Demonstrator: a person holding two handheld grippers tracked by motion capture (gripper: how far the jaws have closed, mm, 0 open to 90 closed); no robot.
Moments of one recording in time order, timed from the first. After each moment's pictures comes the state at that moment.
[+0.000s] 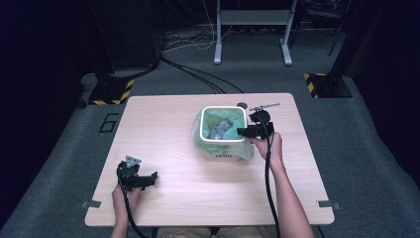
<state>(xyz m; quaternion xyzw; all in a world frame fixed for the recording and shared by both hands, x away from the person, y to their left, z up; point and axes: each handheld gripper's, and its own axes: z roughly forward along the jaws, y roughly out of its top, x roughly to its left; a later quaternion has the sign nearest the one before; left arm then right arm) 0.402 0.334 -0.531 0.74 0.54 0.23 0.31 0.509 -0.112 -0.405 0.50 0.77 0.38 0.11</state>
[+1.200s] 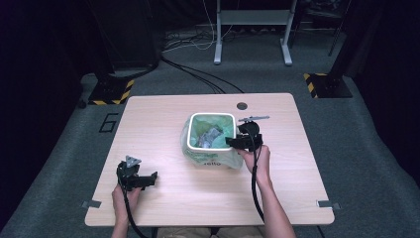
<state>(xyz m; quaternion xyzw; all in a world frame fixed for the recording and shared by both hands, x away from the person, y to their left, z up) 0.402 0.334 -0.531 0.74 0.54 0.23 0.31 0.470 -0.073 -0.414 0.51 0.75 0.40 0.11</state>
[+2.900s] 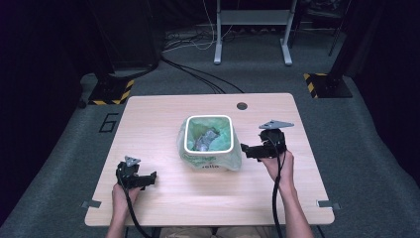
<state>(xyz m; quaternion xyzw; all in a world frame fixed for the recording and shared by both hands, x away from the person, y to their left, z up) 0.400 0.333 -0.525 0.74 0.57 0.22 0.29 0.434 -0.130 -0.396 0.46 0.77 0.41 0.19</state>
